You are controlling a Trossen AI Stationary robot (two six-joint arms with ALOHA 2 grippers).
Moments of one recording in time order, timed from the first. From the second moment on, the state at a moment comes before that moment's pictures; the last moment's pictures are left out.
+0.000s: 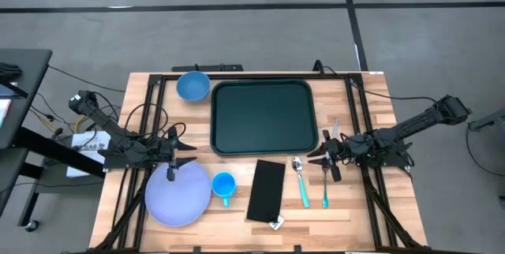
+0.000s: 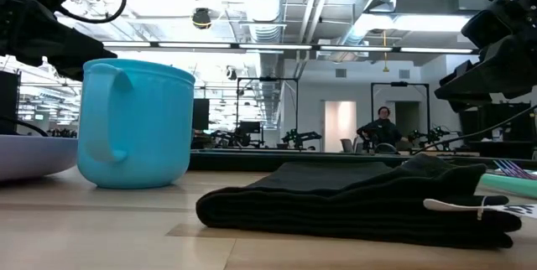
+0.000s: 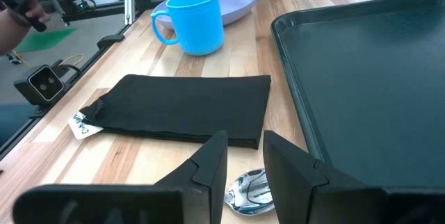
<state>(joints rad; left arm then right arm) -0.66 0.28 0.01 0.09 -0.73 -0.18 0.33 0.62 0.00 0.27 0.16 0.19</state>
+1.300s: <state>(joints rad) -0.63 1.24 1.17 -0.72 -0.50 -0.24 0.33 0.62 0.00 0.27 0.16 0.19</state>
